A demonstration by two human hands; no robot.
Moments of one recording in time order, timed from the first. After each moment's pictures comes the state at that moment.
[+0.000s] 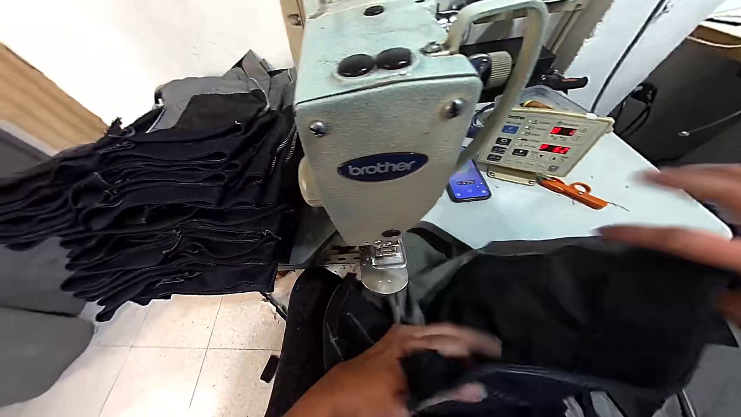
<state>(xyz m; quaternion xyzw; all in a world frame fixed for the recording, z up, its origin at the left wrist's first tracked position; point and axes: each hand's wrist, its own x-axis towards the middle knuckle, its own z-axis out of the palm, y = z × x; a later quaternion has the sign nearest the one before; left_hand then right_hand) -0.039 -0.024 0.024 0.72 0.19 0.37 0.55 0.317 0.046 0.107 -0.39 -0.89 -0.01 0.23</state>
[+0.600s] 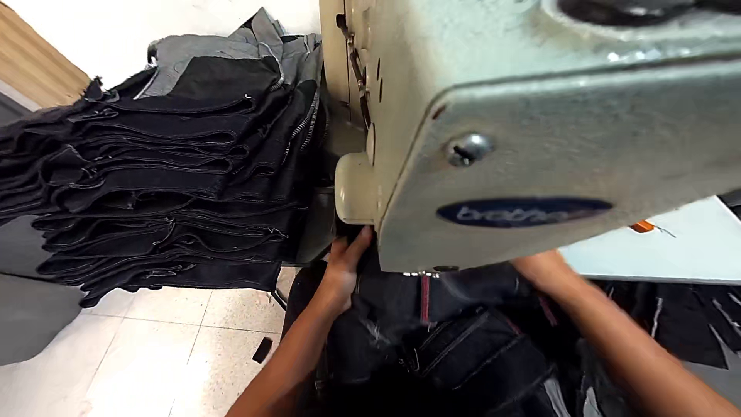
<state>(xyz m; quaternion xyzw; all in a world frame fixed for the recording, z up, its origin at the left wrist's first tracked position) -0.085 0.060 -0.005 0.32 0.54 0.52 0.57 0.211 0.132 -0.031 -0.53 -0.80 0.19 0.22</state>
